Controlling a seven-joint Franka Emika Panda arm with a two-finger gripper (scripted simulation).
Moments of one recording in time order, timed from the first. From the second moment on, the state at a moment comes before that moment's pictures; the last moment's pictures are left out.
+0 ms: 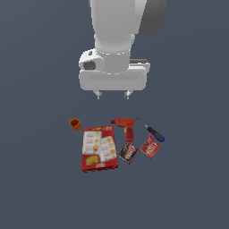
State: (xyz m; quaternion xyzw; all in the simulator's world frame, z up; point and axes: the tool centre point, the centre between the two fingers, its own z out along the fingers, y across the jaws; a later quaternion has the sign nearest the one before) arm -0.002 -0.004 0.326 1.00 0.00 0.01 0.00
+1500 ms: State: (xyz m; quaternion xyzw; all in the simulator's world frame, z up) arm 0.008 0.049 0.240 1.00 0.07 0.00 0.01
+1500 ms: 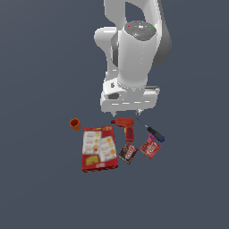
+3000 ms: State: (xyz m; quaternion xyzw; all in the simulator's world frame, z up) arm -0.052 0.199 0.074 0.96 0.26 0.00 0.00
